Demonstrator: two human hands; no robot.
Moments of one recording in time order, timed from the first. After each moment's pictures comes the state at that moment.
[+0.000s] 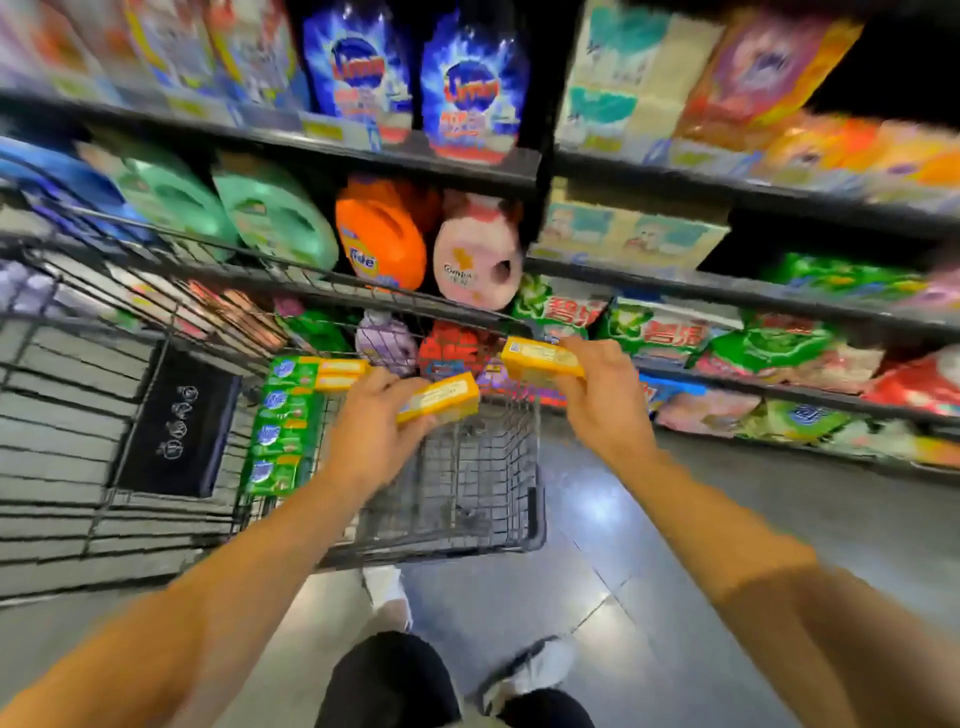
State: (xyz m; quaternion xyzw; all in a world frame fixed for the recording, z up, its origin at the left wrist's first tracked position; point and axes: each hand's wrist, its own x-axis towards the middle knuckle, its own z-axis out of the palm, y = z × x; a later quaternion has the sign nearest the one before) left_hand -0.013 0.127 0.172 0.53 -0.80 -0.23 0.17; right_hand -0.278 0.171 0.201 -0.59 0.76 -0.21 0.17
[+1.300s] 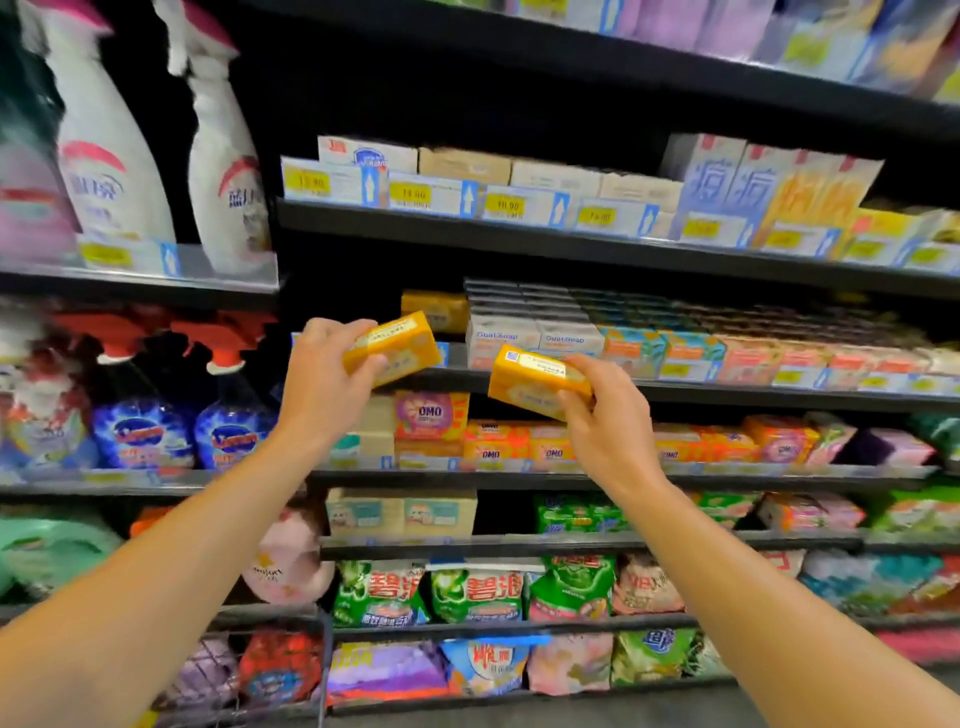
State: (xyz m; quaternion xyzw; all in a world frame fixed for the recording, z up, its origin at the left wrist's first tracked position) left_hand -0.294 0.003 0.474 0.41 -0.79 -0.12 0.45; right_hand -0.525 0.180 0.491 -0.52 0.74 -0.42 -0.02
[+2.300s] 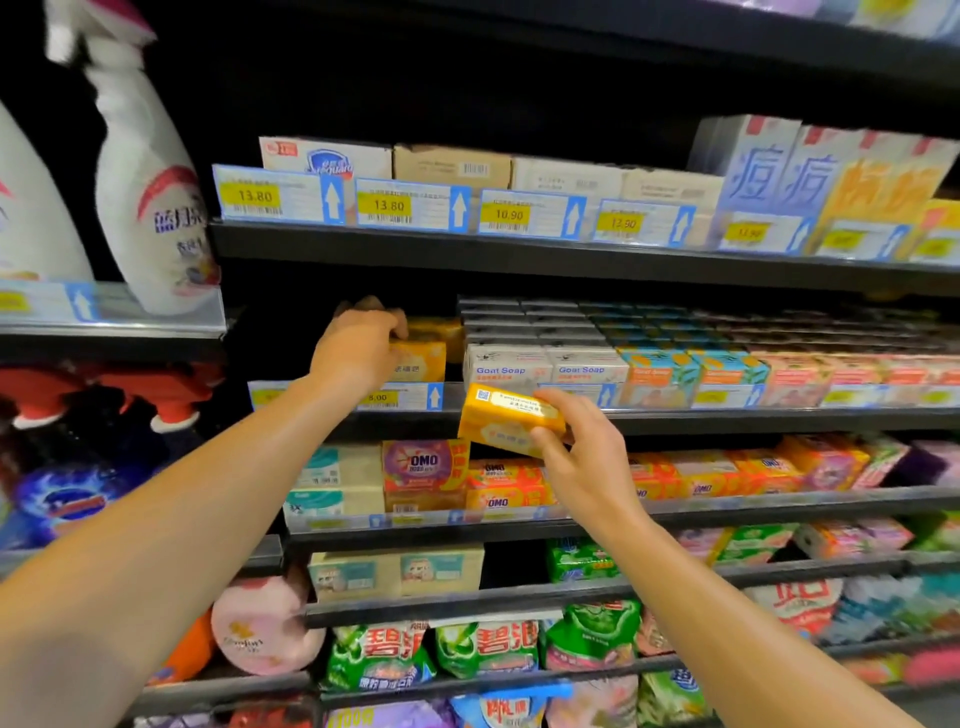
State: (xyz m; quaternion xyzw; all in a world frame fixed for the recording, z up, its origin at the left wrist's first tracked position) left_hand -0.386 -0.119 0.493 0.46 -0.85 0.00 0.28; right_hand -0.549 0.101 0.450 -0.54 0.71 -0.45 0.03
